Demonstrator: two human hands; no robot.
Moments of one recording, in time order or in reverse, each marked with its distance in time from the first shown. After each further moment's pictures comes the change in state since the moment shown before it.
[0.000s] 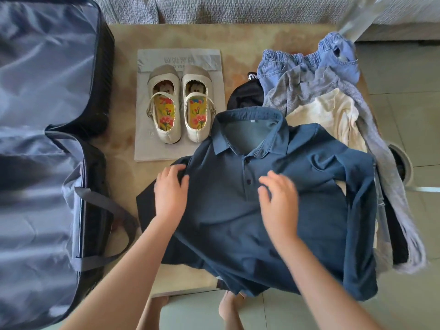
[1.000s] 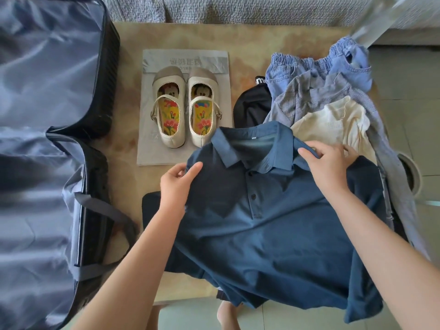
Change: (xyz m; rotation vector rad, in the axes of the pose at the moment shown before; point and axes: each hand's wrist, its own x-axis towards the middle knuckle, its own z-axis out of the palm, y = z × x) left_hand 0.016 0.036 -0.013 -0.798 -0.080 -0.444; right_hand 0.126 0.053 -0.034 -0.091 -0.134 0.191
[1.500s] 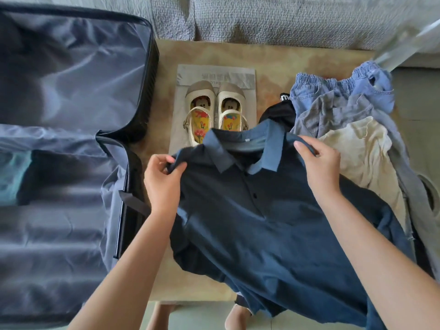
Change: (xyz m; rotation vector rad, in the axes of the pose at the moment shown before) left_hand 0.002 0.032 -0.074 0.084 0.321 0.350; right_hand -0.021 -0.104 0.000 0.602 0.012 -0.030
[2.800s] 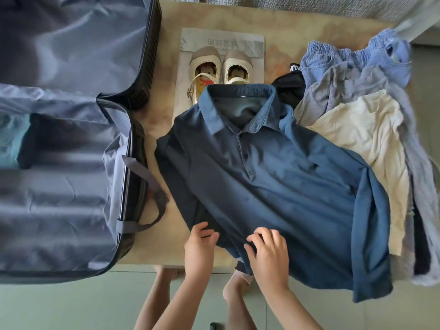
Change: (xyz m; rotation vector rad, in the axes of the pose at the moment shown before) left_hand -0.164 -0.112 -0.013 0.275 -0.319 -0.491; right_hand -0.252 0.099 0.029 -0.815 -0.315 -0.263
